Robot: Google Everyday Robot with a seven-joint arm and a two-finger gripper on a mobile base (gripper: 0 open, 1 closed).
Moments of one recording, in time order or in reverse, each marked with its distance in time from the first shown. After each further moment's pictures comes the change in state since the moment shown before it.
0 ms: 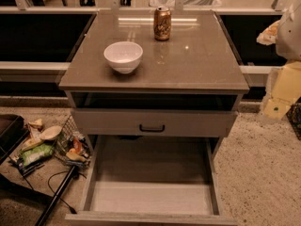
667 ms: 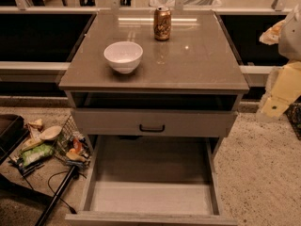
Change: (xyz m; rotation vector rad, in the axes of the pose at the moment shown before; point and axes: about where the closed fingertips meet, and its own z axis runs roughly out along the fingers) arm 0.002 -0.005 0.002 0.016 -0.040 0.037
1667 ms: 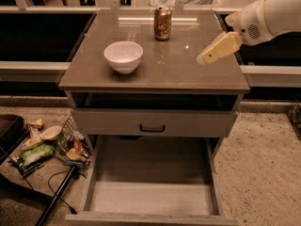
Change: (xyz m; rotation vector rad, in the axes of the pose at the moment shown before) arm -0.075 -0.155 0.088 0.085 -0.558 0.278
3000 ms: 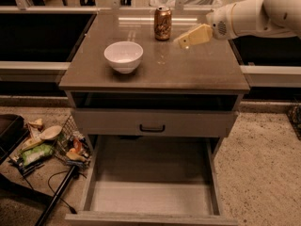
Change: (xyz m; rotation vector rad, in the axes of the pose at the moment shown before) arm -0.034 -0.054 0.081 0.035 -0.195 0.150
